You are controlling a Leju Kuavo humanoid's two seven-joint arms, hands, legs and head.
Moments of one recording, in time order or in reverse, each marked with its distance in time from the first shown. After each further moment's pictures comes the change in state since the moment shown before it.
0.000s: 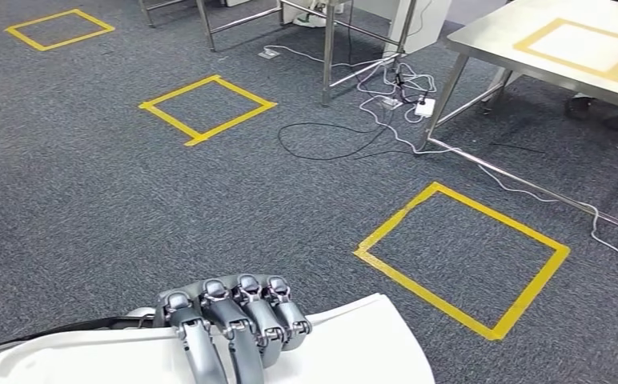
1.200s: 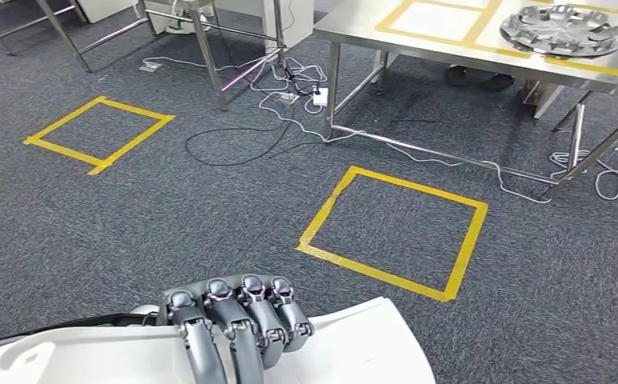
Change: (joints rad) left arm -0.006 -0.003 -0.001 0.008 0.011 -0.032 0.008; right arm -0.011 0.000 -0.046 0.001 -0.078 -0.019 0.021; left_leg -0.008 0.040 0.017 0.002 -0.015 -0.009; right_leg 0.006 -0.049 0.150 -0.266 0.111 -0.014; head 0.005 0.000
